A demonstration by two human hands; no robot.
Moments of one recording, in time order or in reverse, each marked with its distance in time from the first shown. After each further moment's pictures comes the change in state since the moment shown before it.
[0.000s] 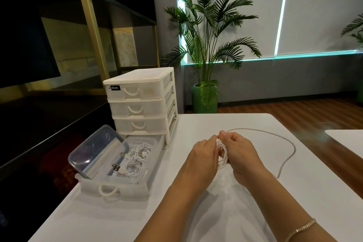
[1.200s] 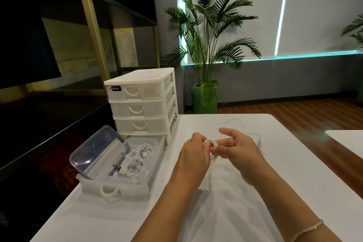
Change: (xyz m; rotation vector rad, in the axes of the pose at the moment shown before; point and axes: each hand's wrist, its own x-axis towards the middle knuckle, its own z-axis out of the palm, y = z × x) left_hand 0.004 -0.010 -0.005 -0.012 0.124 -0.225; right_hand -0.008 -0.008 -0.010 -0.152 -0.133 -0.055
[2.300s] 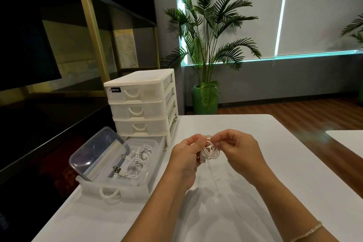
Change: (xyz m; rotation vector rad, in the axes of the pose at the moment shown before) left_hand 0.007 0.003 -0.010 -1.096 -0.083 -0.647; right_hand -0.001 -0.003 -0.001 -0.263 0.115 -0.307
